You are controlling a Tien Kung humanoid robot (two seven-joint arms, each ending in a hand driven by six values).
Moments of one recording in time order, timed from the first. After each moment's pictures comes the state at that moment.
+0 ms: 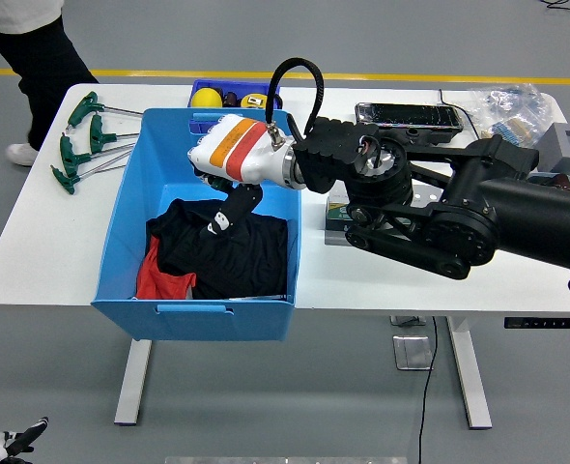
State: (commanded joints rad) left arm -0.19 0.14 -0.92 -0.18 1.00 0.29 0.03; right arm 1.34 -0.02 0.03 1.06 -1.74 -0.07 -0.03
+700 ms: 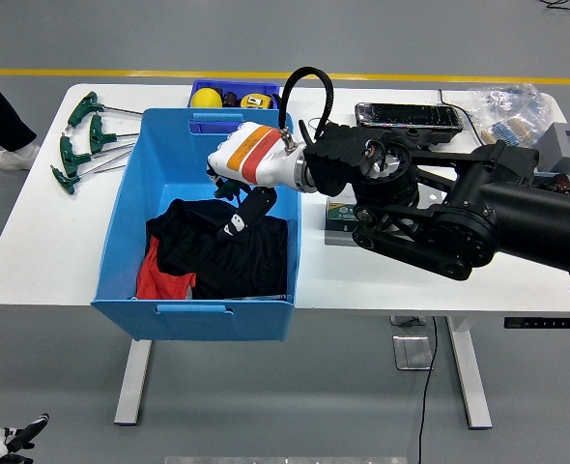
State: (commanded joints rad) left arm -0.19 0.14 -0.92 -0.18 1.00 0.29 0.03; right arm 1.33 -0.02 0.02 1.02 -1.73 -0.04 -0.03
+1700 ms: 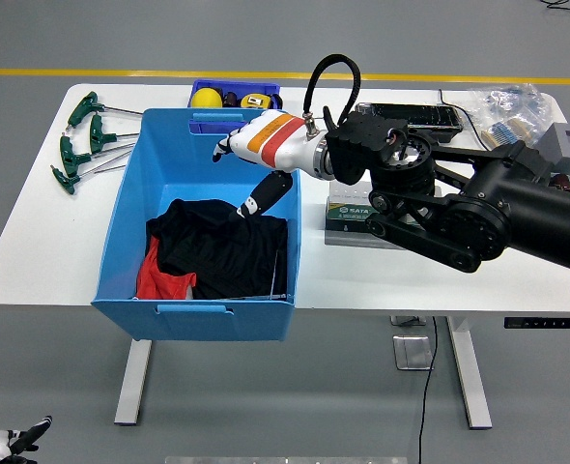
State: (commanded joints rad) left arm -0.19 0.14 -0.93 -0.18 1.01 0.28 0.03; right arm 1.28 -0.06 0.09 0.97 -1.67 -0.05 -0.02
